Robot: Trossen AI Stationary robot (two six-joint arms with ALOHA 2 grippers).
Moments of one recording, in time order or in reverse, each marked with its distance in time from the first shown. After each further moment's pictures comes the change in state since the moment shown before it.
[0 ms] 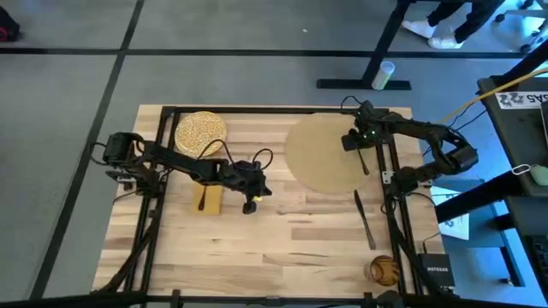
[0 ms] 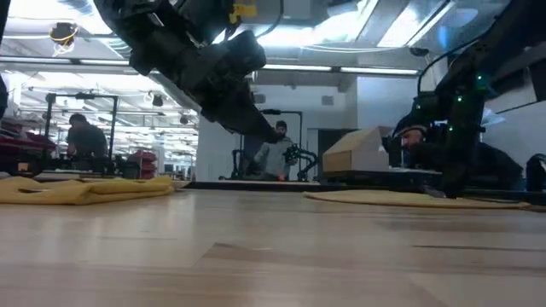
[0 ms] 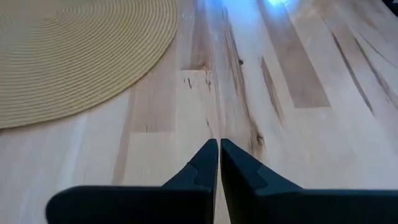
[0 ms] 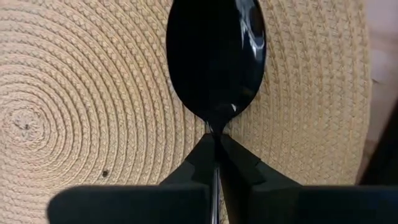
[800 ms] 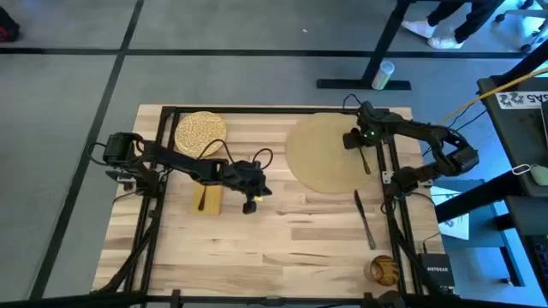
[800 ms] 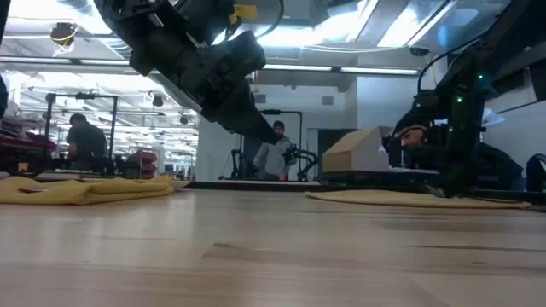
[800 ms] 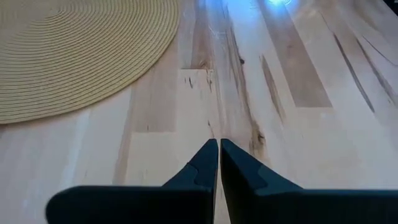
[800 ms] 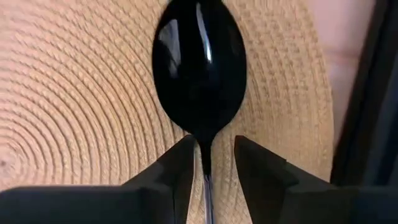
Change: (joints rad) left arm 0.001 0.000 0.000 0.001 0.000 0.000; right arm 0.001 -0.025 -0.005 0.028 0.107 0.076
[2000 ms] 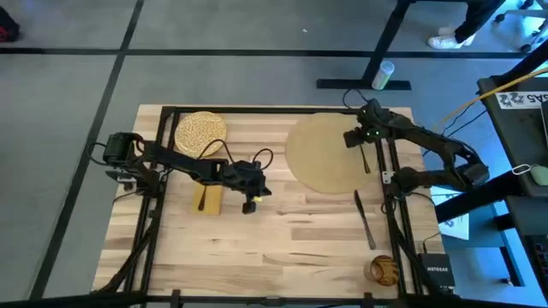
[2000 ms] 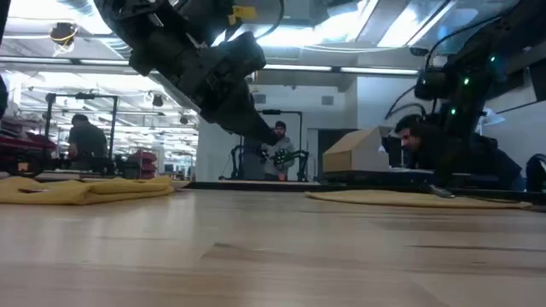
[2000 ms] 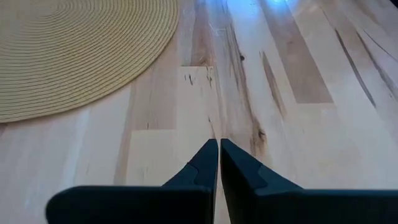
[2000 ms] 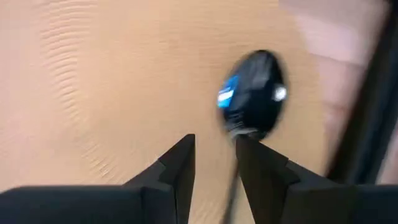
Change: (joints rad) left arm 0.000 0.000 0.000 -0.009 0.000 0.011; right arm 0.084 -0.247 0.002 -0.061 -0.075 -0.185
